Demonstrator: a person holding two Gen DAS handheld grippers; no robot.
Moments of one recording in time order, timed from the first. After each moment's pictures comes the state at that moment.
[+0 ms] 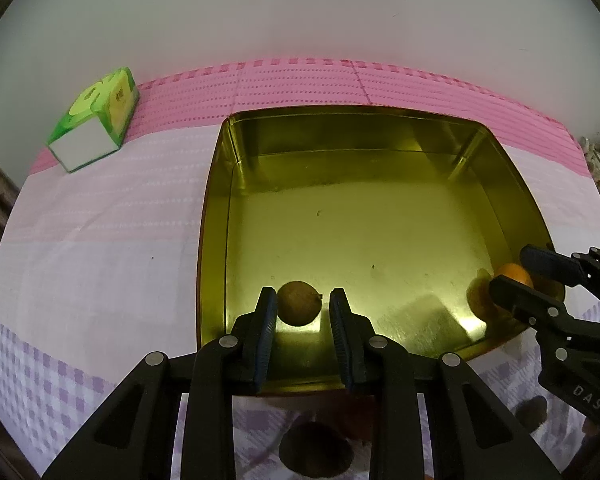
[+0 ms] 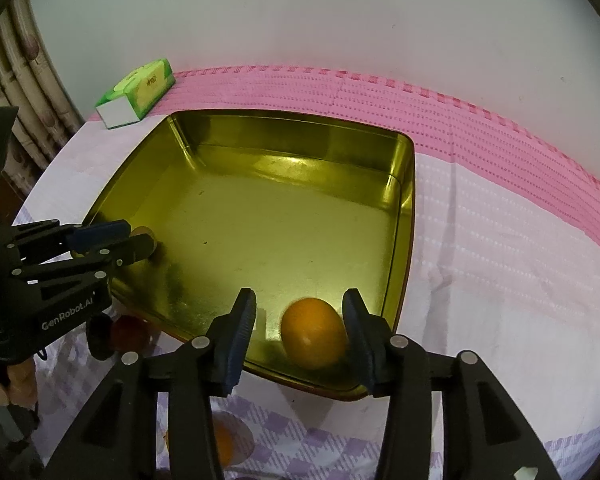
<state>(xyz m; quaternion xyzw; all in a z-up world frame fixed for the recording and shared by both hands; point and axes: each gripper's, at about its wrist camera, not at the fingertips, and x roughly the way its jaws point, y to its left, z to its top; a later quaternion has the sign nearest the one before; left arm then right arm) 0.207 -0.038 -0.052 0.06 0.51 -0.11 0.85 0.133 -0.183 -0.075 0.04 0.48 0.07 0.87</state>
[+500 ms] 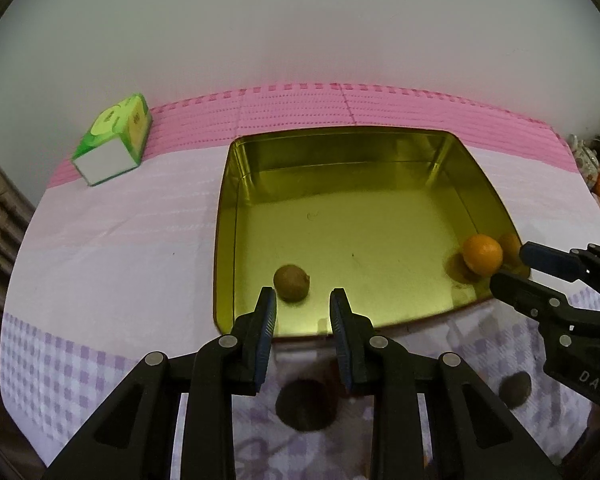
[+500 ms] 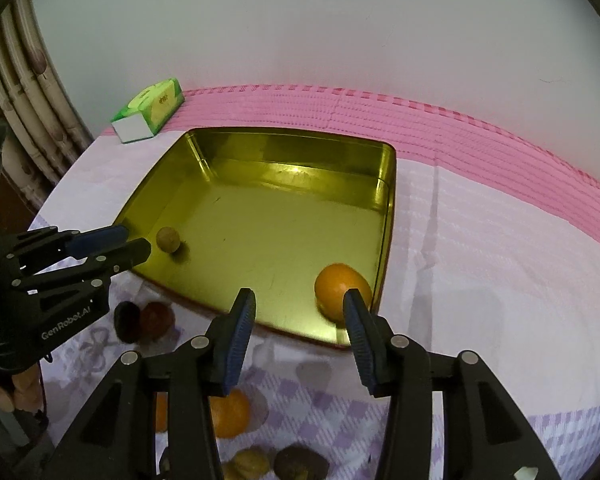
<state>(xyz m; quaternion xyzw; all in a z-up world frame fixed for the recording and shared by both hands) 0.166 -0.038 -0.022 0.07 0.48 -0.11 0.87 0.093 -0.189 -0.050 0.06 0.46 0.07 0.88</state>
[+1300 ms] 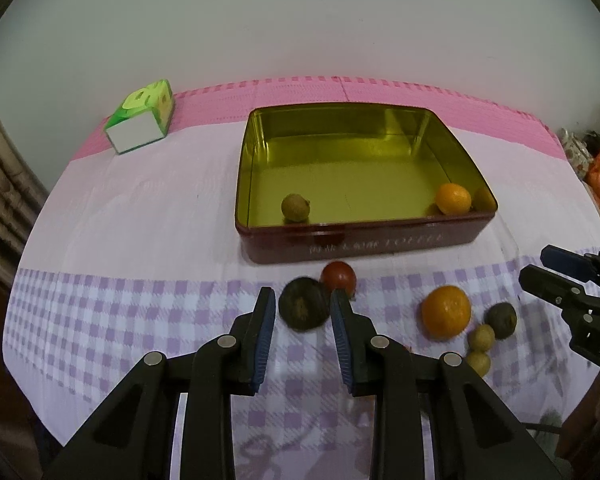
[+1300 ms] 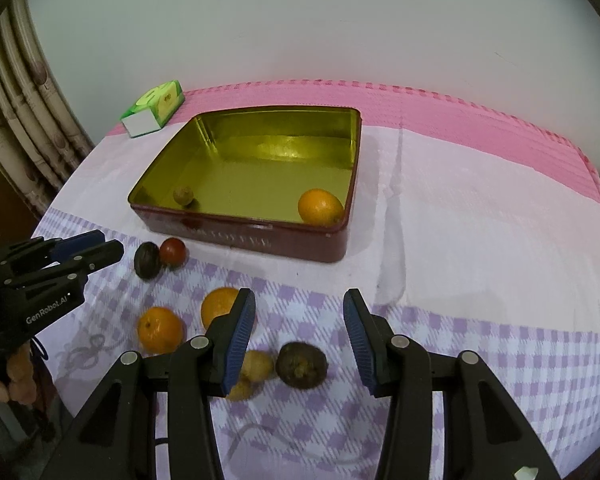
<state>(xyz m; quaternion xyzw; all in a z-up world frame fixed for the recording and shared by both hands) 0.086 -0.023 -0.015 0.07 0.47 -0.10 0.87 0.016 -0.196 -0.049 0.08 0.46 0.05 0.88</state>
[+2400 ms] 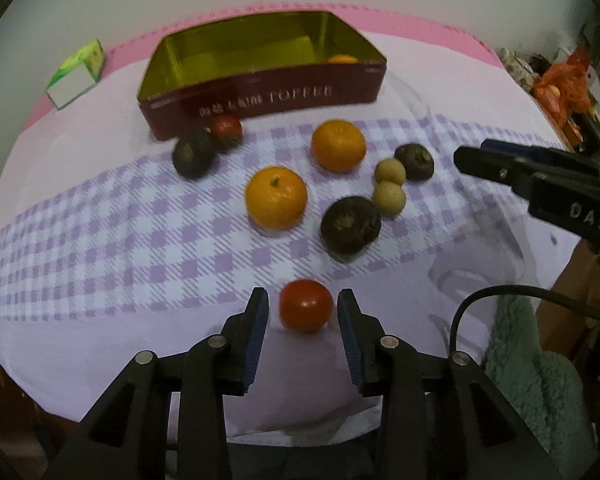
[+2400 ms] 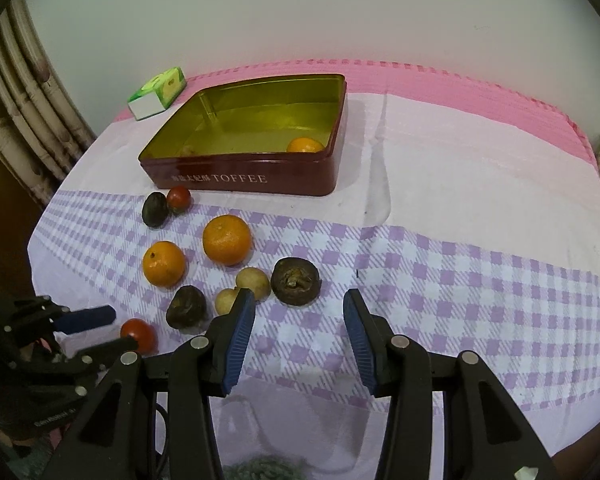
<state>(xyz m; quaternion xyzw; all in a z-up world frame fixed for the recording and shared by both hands) -0.008 -0.067 -0.052 0.10 0.56 -0.20 0.80 -0.037 -0.201 -0.066 0.10 0.47 0.05 0.88</state>
